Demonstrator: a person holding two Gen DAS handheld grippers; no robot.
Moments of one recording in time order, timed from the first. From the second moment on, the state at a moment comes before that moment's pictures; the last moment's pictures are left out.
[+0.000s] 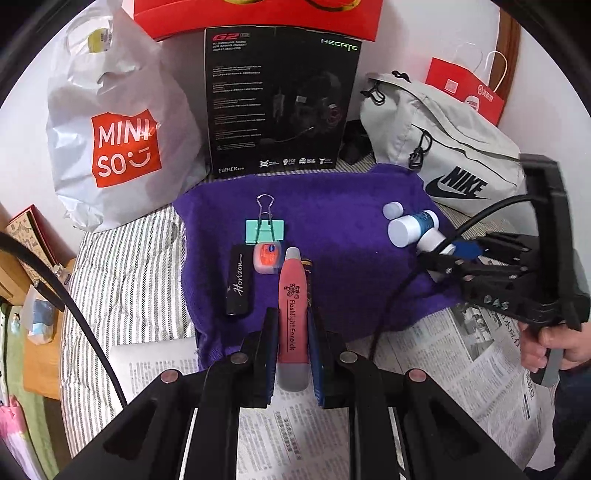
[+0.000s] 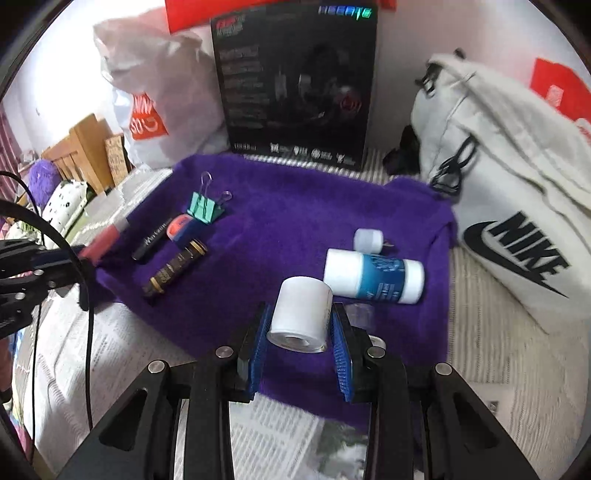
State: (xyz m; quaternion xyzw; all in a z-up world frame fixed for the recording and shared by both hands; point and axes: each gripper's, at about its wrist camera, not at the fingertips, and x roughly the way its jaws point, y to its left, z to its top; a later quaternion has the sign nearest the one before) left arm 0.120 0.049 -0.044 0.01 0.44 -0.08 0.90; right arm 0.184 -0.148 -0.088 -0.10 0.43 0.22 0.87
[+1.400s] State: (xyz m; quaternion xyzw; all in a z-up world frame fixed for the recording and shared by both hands) left arm 0.136 0.052 -0.065 -0.01 0.46 -0.09 0.88; right arm 0.181 -0.146 -0.095 -0.12 0.45 0.22 0.86
